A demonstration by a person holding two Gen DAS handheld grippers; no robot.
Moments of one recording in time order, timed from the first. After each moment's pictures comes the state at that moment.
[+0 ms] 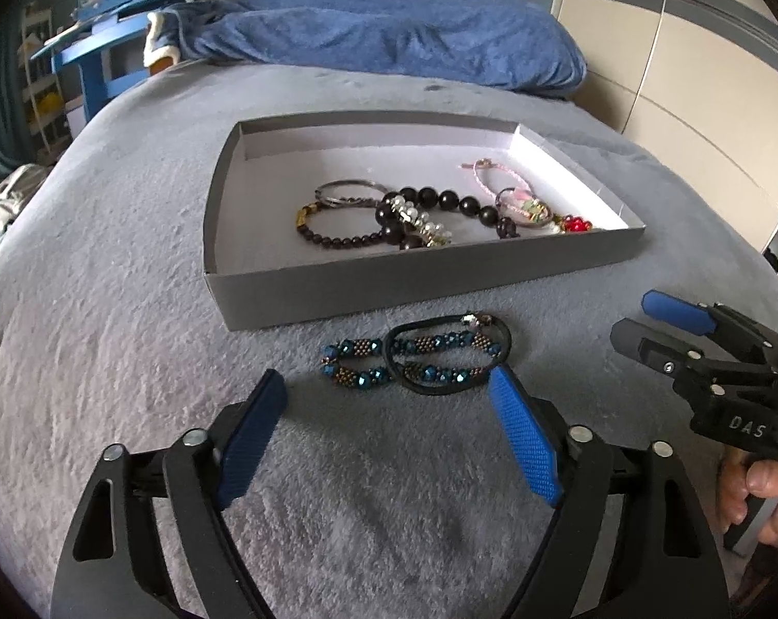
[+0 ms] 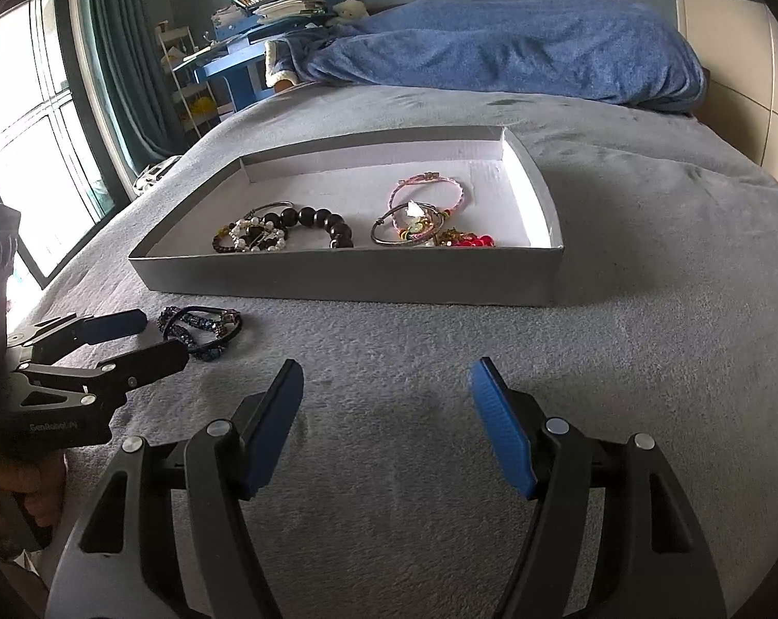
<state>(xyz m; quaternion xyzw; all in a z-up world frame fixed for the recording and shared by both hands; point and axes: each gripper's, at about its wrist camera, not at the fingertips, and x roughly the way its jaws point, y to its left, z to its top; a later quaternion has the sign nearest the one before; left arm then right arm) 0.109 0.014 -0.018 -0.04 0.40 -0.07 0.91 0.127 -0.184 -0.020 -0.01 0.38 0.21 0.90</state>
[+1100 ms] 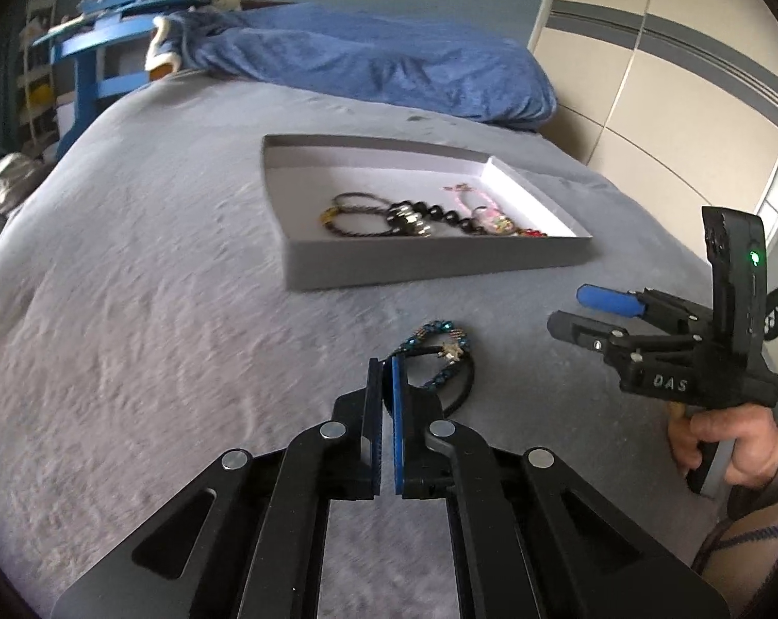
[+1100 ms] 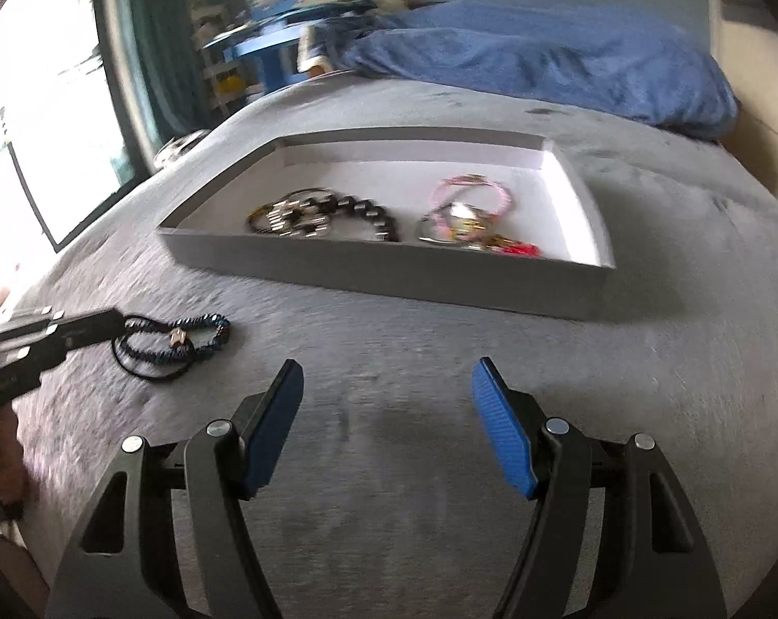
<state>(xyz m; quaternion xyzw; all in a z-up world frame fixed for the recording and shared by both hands) 0.052 0.057 -0.006 -0.09 0.37 -0.11 0.92 0.118 -0.154 -0.018 -0.08 0.37 0.26 0.89</state>
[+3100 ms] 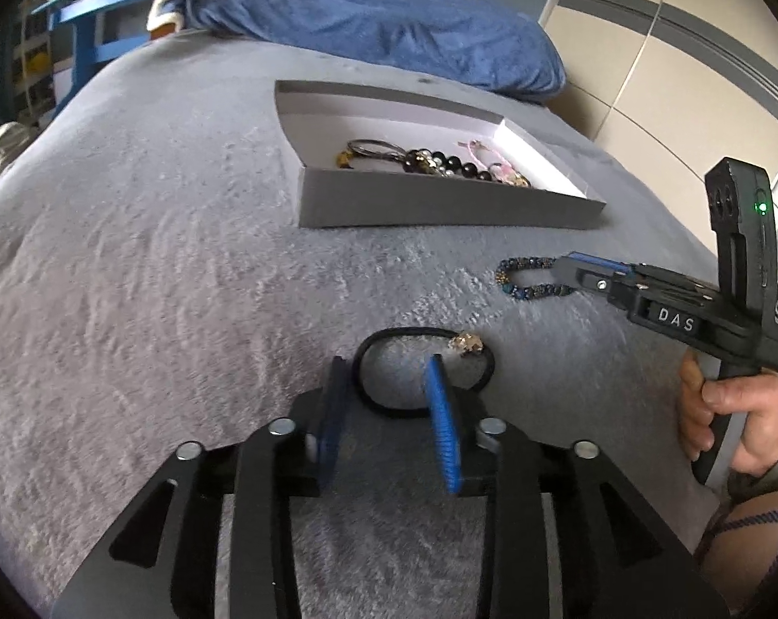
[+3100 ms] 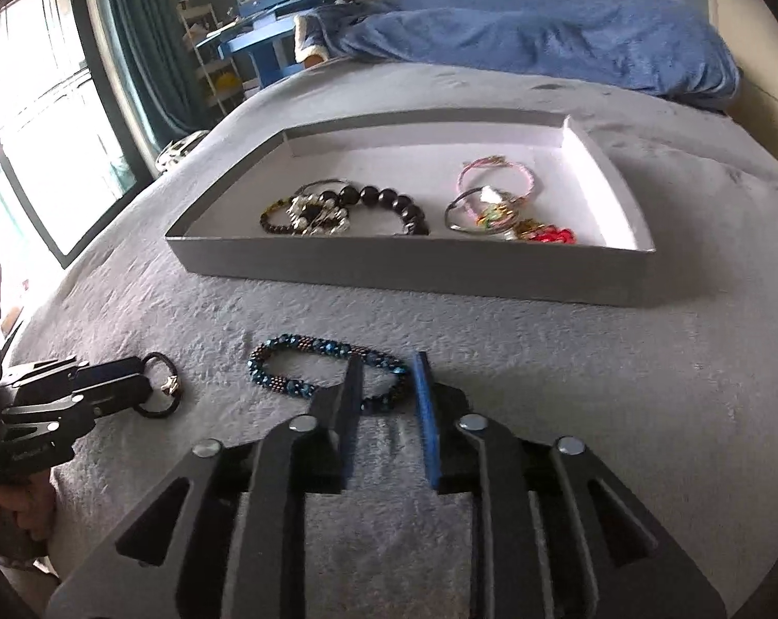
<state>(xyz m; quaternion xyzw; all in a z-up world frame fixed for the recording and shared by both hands) 0.055 0.060 -0.026 -0.10 0.42 -0.12 0.90 0.129 -0.144 -0.024 -0.03 0.41 0.25 0.88</state>
